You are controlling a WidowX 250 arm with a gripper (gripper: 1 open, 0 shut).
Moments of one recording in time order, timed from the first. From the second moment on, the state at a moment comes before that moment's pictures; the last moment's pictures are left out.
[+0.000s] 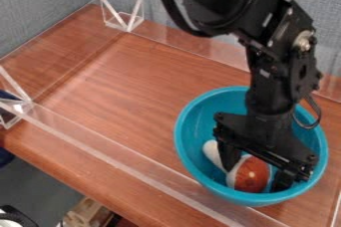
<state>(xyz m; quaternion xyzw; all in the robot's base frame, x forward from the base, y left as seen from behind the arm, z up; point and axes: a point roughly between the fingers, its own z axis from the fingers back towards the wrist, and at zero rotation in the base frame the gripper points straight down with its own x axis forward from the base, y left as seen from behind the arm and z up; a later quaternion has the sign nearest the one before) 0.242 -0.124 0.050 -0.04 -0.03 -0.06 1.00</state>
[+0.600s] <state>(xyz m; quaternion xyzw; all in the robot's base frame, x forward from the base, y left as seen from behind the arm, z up) 0.249 -0.129 0.051 -0.03 -0.03 -0.07 1.00</state>
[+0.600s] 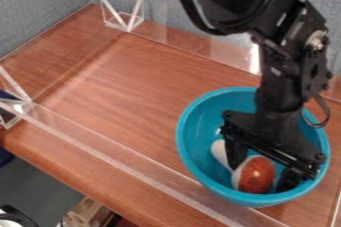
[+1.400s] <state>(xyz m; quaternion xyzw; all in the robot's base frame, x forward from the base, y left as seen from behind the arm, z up) 0.254 -0.130 0.050 -0.02 -0.03 -0.07 1.00</state>
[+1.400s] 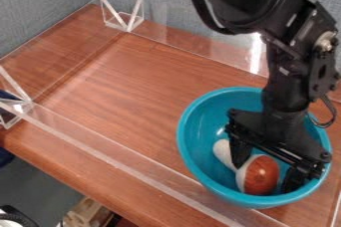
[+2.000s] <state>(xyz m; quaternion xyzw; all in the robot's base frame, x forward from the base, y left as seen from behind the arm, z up) 0.256 -0.131 0.051 -0.01 -0.04 -0.07 1.00</state>
